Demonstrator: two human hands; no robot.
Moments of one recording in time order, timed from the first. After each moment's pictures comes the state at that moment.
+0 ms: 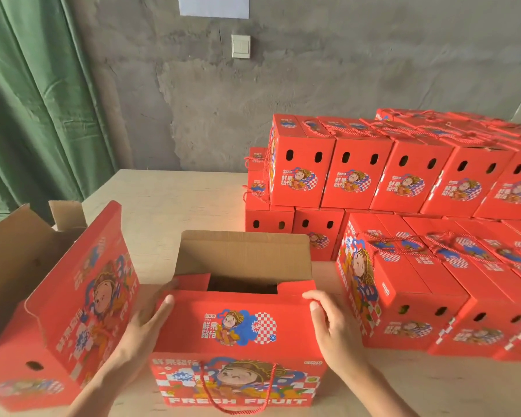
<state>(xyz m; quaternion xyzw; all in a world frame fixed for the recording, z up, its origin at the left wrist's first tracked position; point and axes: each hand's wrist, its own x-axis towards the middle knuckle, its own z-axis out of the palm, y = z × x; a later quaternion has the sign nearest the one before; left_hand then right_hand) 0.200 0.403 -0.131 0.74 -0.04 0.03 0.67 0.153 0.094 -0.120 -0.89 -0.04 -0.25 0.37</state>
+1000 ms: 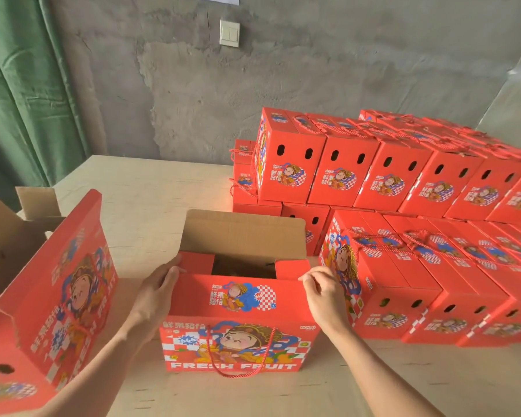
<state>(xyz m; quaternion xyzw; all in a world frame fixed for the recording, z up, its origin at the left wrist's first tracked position) 0.253 0.376 -0.132 0.76 0.00 0.03 0.65 0.200 0.080 -0.119 -0.89 0.06 -0.26 0.37</state>
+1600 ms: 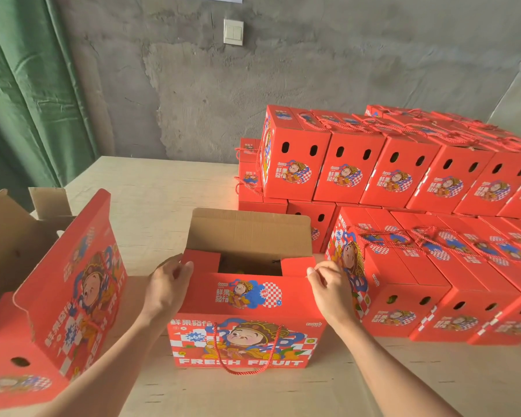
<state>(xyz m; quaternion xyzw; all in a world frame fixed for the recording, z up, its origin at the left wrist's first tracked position) 0.251 0.364 -0.115 0.86 0.02 0.09 0.50 0.206 0.077 -0.119 -0.90 0.06 -0.27 0.35</state>
